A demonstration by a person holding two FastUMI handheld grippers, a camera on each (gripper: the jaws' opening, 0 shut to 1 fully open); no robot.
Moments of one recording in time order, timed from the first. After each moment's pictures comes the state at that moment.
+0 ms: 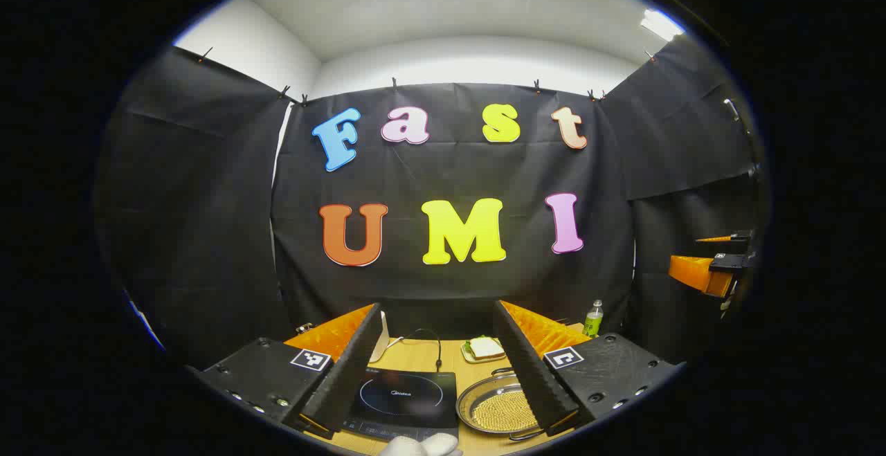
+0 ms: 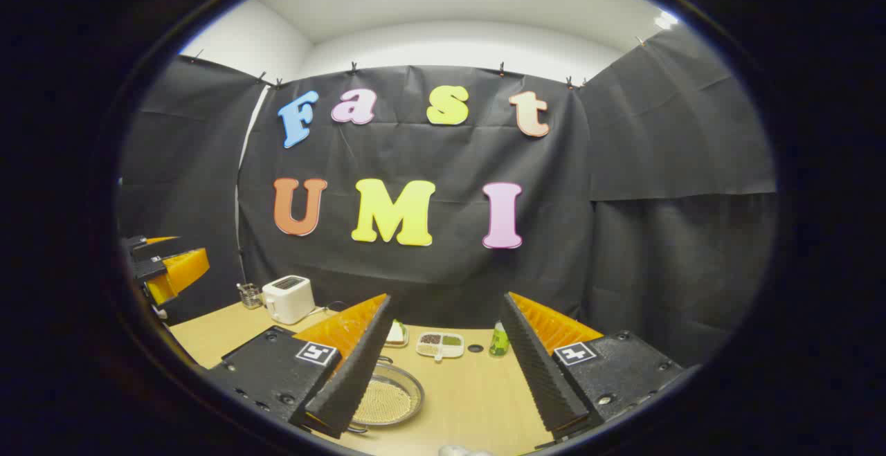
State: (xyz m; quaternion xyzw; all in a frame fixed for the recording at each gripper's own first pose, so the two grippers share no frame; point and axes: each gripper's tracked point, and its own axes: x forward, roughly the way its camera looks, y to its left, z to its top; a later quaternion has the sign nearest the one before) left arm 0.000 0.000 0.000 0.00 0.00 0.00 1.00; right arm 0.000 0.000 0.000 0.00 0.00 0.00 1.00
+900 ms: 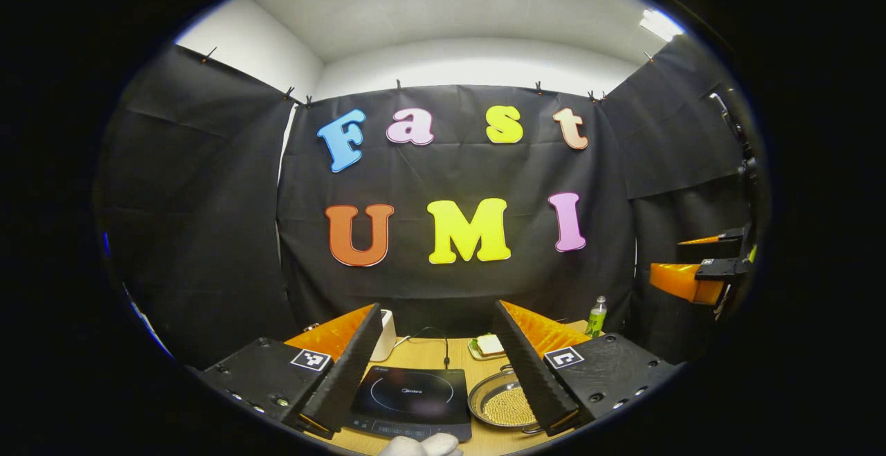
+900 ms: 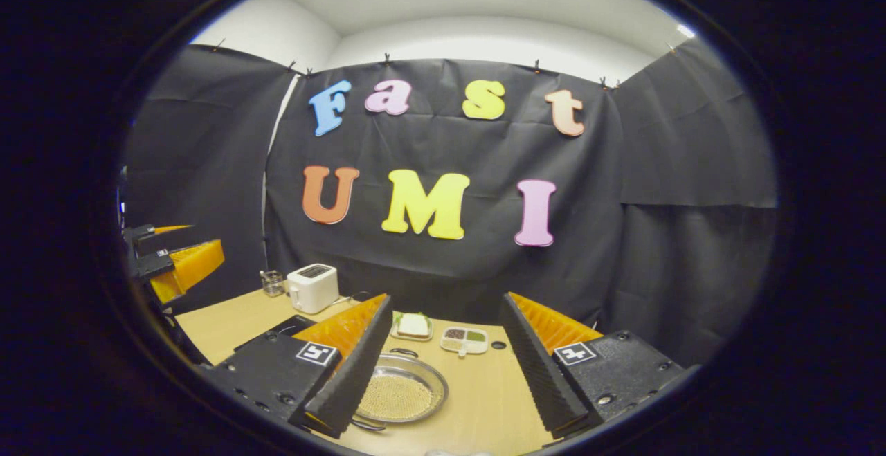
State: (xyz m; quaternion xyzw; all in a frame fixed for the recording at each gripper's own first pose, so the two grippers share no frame) left arm -0.020 0.021 -0.009 0.00 0.00 0.00 1.00; right arm 0.006 0.068 -0.009 -0.03 0.02 0.07 1.00
